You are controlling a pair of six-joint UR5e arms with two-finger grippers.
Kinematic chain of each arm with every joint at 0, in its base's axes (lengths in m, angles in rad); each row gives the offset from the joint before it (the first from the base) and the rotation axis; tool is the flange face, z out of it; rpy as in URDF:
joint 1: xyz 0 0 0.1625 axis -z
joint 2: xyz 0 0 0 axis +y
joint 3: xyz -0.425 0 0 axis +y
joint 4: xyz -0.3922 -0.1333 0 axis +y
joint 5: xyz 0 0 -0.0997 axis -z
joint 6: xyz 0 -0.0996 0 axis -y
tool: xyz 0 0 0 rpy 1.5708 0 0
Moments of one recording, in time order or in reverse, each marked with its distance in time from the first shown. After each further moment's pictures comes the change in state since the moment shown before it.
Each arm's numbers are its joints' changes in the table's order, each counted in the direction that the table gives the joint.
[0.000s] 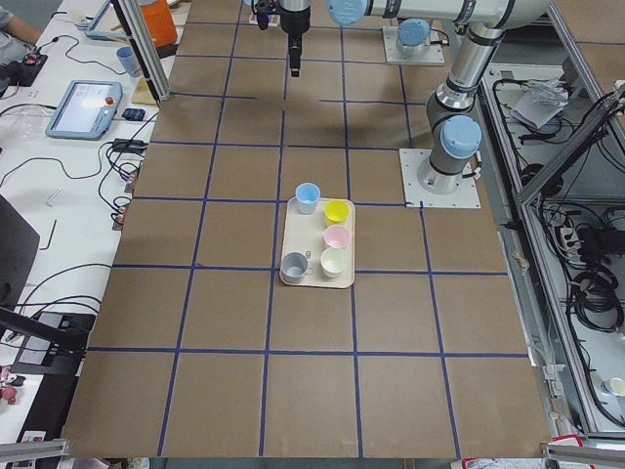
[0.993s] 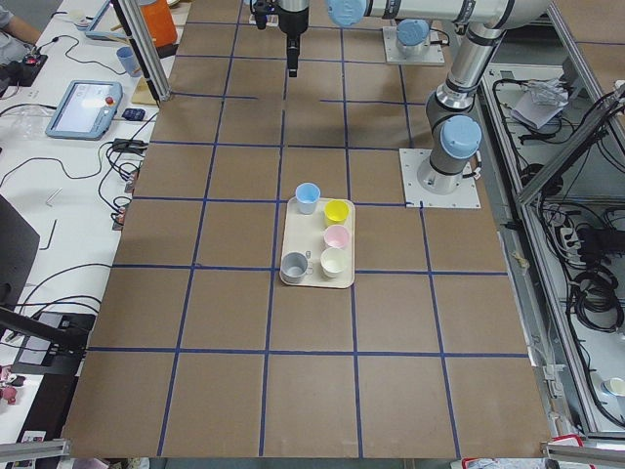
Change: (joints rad) left arm -0.003 0.001 0.001 -0.017 -0.001 0.004; right arm 0.020 -0.100 -0.008 0.089 -0.028 -0.076
